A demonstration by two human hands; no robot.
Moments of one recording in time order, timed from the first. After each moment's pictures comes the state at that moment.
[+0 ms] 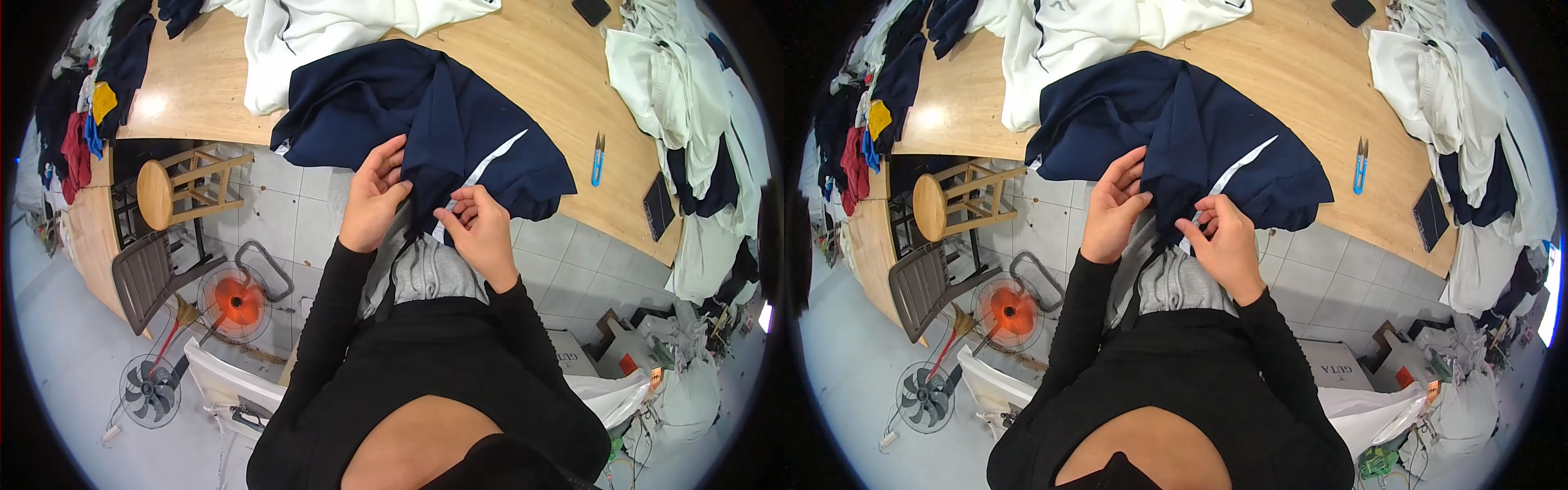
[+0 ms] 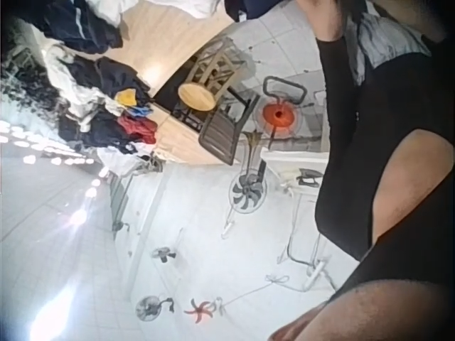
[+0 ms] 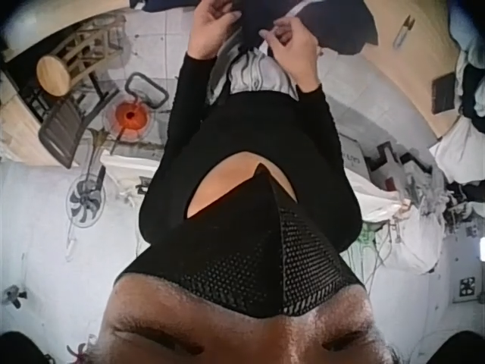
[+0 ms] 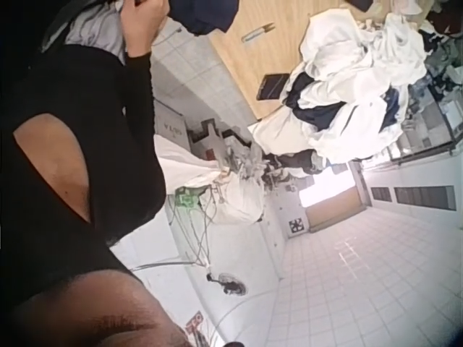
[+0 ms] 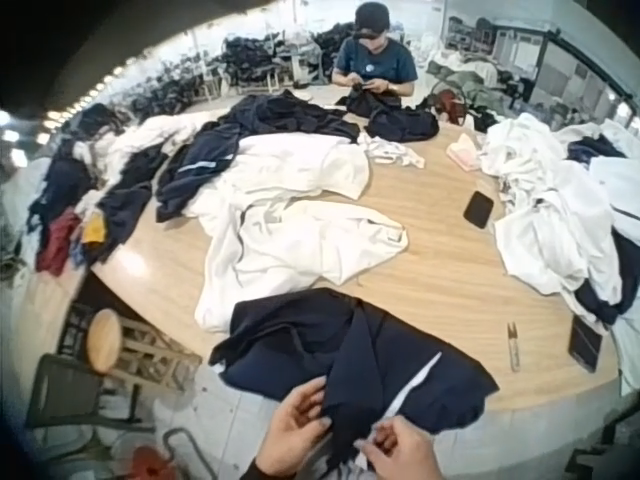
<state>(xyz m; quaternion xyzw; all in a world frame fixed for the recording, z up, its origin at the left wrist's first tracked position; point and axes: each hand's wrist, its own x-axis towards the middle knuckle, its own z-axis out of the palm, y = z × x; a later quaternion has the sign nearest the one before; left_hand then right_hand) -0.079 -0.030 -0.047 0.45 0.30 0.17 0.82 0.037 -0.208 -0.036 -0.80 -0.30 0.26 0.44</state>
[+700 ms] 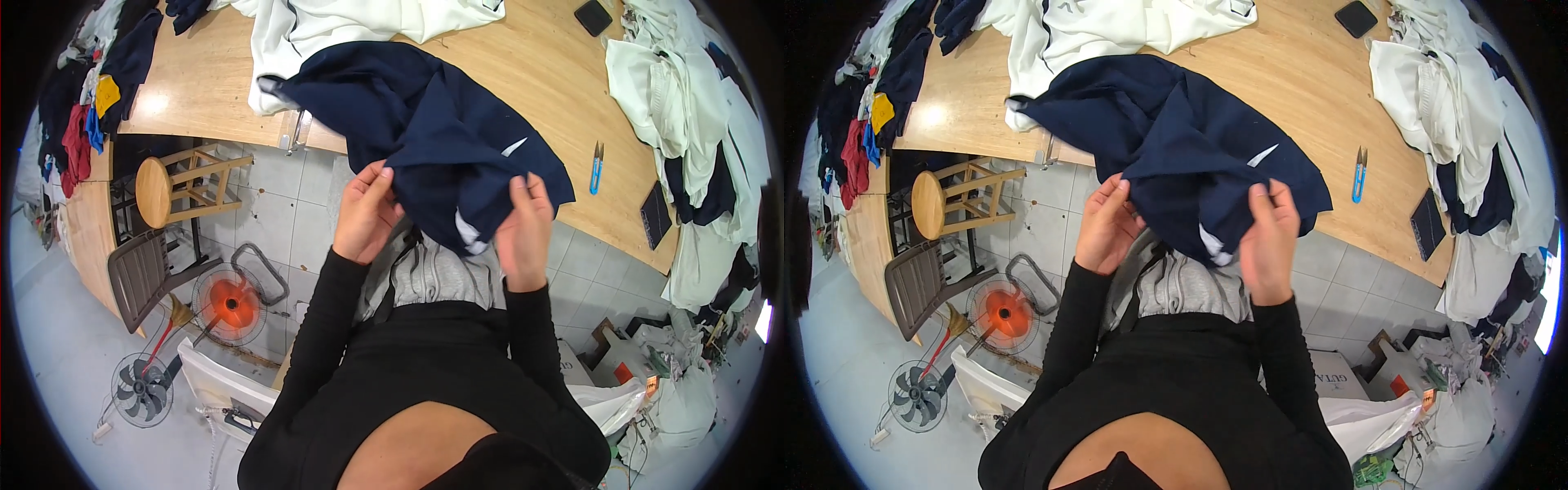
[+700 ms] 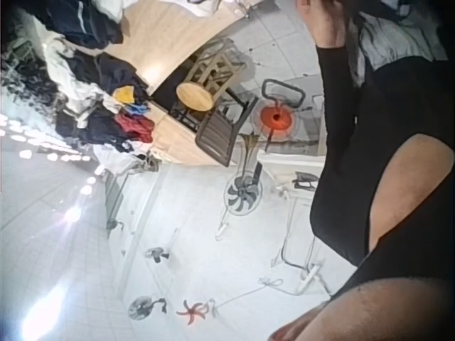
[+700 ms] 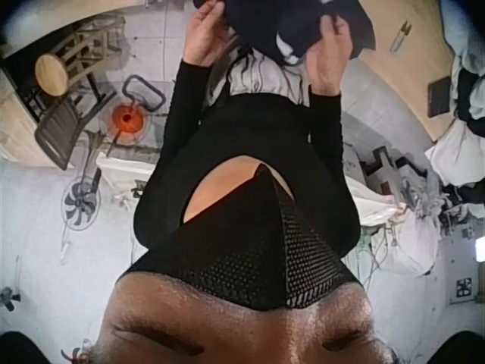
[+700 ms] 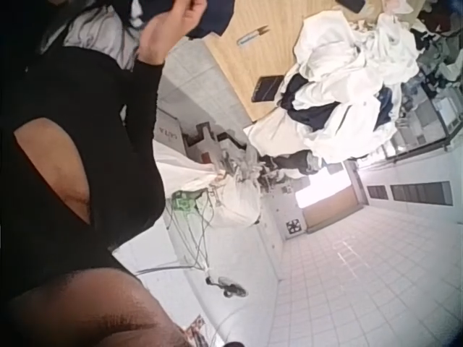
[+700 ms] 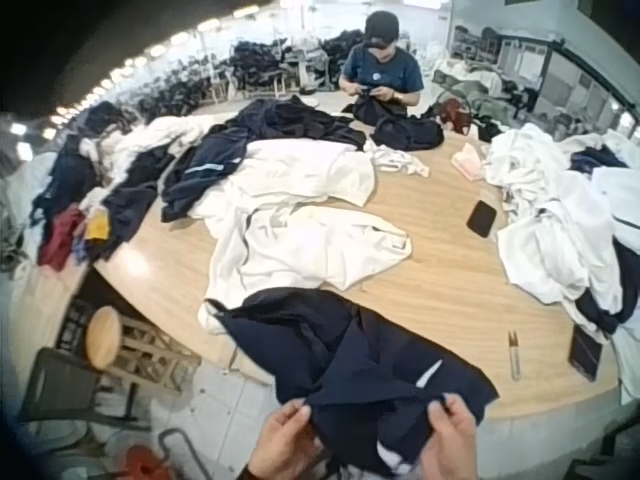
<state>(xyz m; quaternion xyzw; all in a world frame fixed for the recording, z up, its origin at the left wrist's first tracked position) -0.107 -0.028 -0.072 0.19 0.31 0.18 0.92 0.068 -0.205 -0.023 -0.51 0.07 0.31 0.80</state>
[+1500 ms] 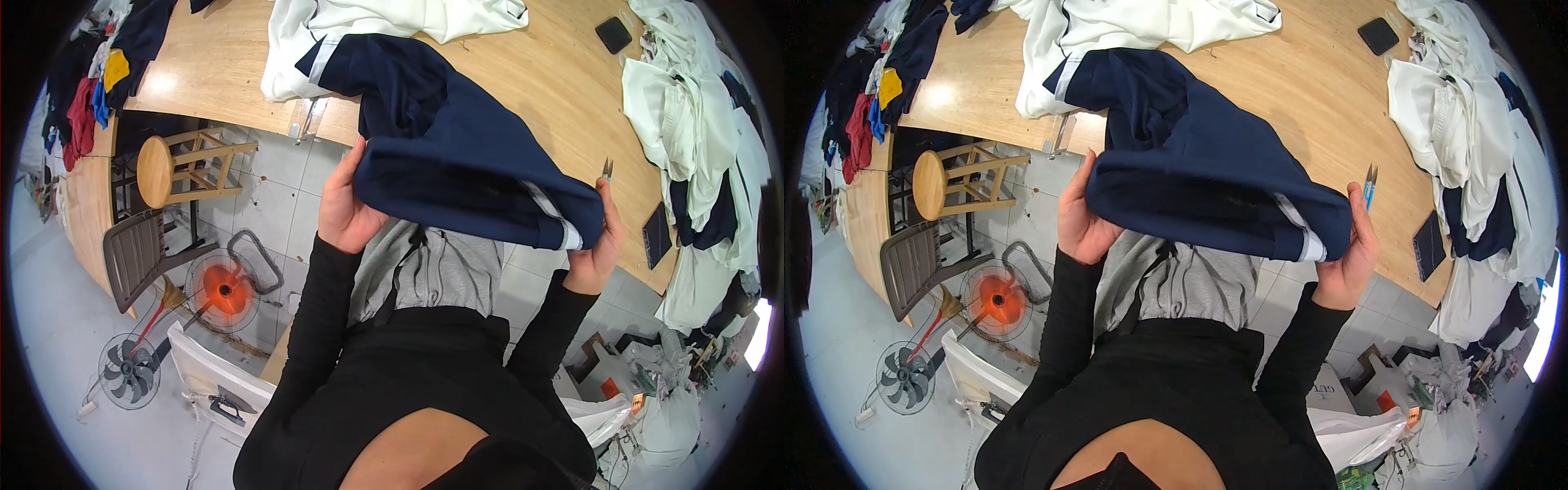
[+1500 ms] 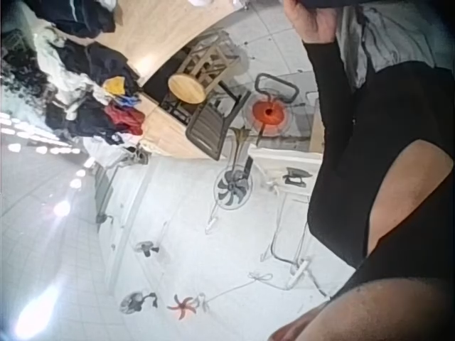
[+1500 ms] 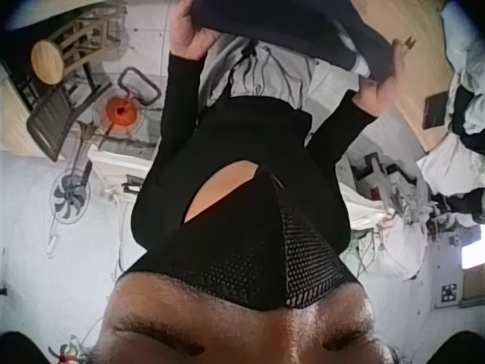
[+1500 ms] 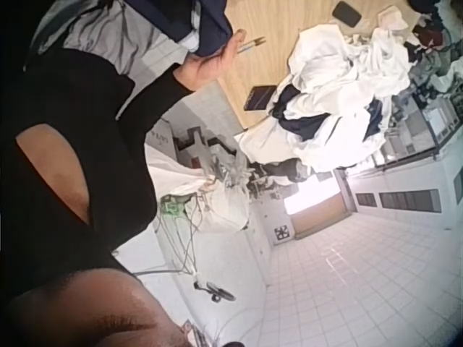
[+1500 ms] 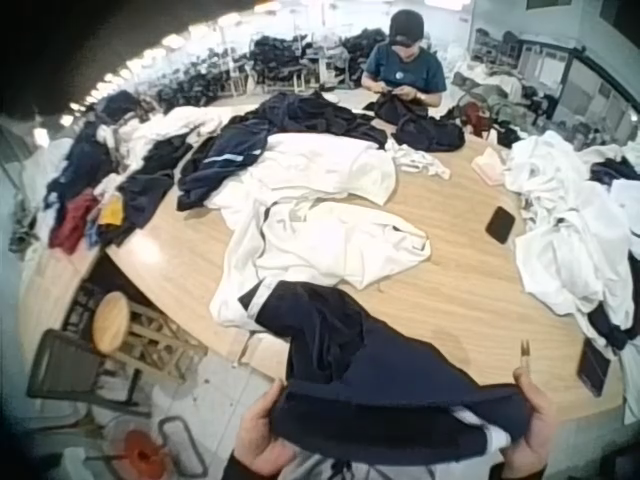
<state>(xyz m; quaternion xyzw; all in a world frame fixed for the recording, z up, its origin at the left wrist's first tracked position) -0.108 0.008 -0.045 -0.03 0.13 0.17 0.98 0.168 -0.284 -0.007 -0.39 0.11 0.34 0.85</state>
